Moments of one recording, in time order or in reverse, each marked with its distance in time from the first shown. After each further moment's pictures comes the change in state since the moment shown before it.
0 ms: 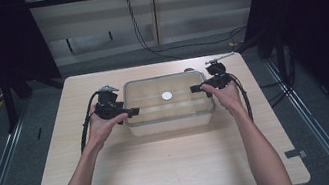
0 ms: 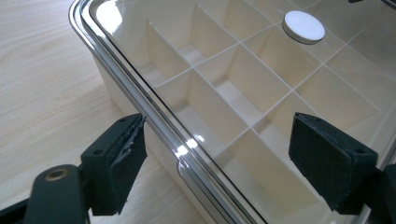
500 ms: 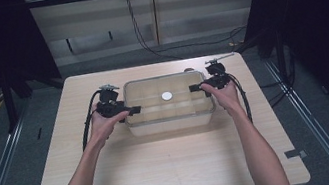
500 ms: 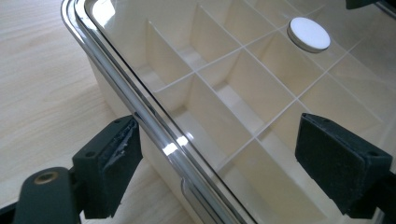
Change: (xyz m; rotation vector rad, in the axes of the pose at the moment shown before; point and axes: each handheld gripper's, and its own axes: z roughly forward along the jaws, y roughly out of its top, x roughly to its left) left arm 0.005 0.003 0.010 -0.005 -0.028 -0.048; right arm -0.002 0.000 0.005 -0.017 0.016 0.023
